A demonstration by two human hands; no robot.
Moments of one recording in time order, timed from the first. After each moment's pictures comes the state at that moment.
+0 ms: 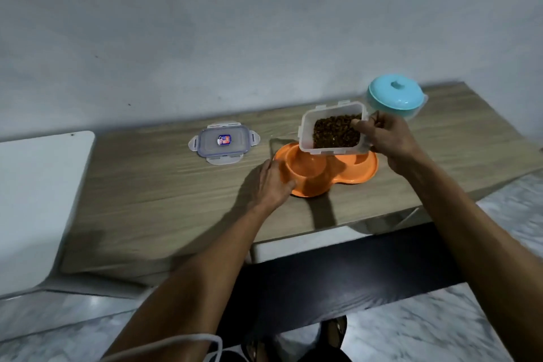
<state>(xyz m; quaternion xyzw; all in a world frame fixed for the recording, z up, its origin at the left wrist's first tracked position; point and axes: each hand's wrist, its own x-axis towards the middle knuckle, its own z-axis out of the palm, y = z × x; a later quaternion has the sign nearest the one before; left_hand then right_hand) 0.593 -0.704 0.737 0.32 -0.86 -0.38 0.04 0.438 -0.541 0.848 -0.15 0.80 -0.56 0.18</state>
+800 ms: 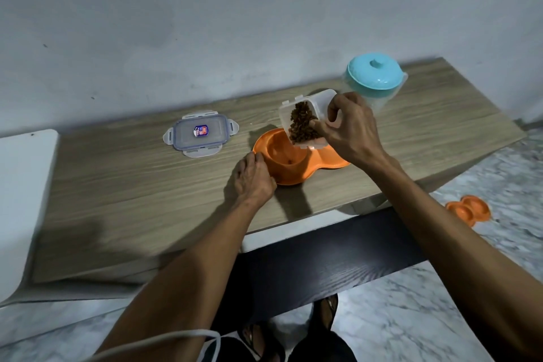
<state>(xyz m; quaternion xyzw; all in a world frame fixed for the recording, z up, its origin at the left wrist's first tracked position) 0.580 -0.696 0.717 0.35 -0.91 -0.22 -0.02 0.464 -0.549 0.838 -0.32 0.89 -0.32 -0.05</state>
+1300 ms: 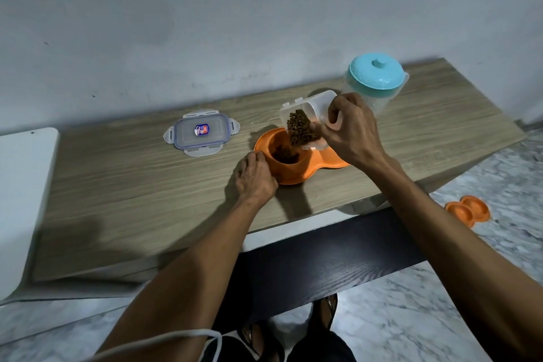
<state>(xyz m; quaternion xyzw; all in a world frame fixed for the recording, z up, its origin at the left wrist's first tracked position) 0.580 -0.694 0.715 0.35 -0.91 -0.23 -0.02 0.464 -0.549 0.831 -0.34 0.89 -0.30 -0.06</state>
